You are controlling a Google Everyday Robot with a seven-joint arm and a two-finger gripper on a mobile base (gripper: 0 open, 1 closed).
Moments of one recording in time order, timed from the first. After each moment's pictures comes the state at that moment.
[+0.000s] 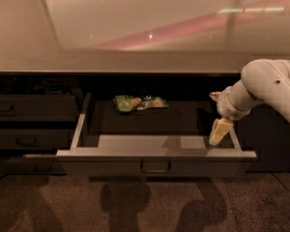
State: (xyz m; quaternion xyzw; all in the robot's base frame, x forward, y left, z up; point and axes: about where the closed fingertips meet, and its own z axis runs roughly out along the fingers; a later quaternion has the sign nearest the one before) arm 0.606 -0.247 0.692 -0.64 0.74 -0.01 0.21
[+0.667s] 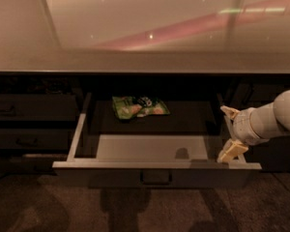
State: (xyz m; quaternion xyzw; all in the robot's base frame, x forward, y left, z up) arm 0.533 -0.262 0.688 -0.63 0.73 -0.01 0.27
